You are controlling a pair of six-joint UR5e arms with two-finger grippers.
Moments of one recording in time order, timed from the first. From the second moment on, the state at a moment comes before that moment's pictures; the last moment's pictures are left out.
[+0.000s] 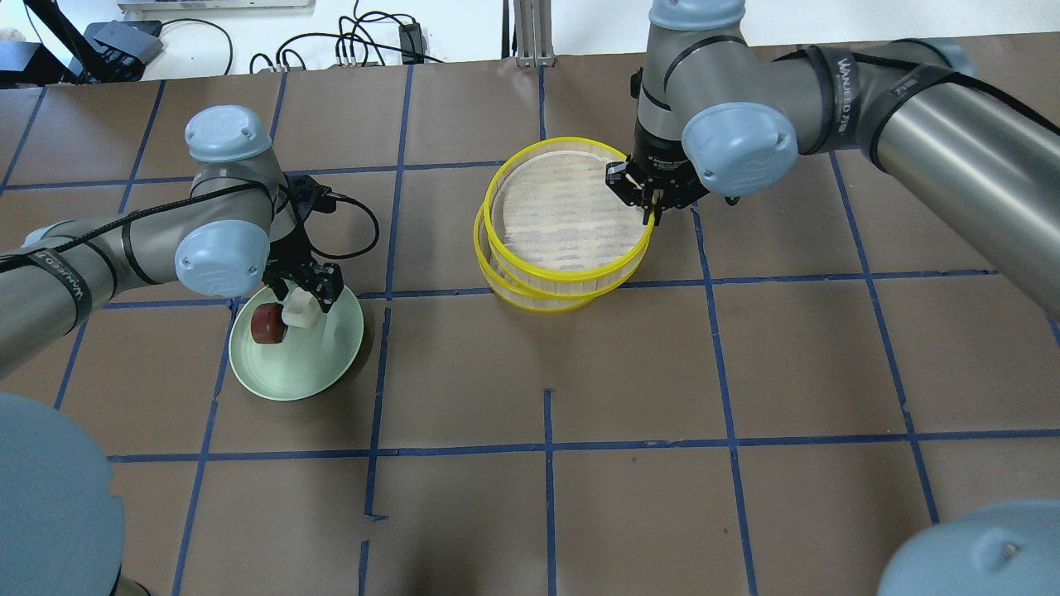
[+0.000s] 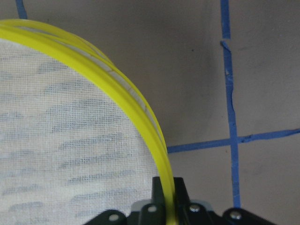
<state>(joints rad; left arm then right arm) -1.43 -1.96 -1.88 -1.02 1.71 0.40 1.71 -1.23 1.56 -1.87 -1.57 0.27</state>
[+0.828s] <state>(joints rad) -1.48 -1.81 -1.82 -1.03 1.55 0.19 1.54 -1.27 1.55 -1.83 -1.61 0.10</state>
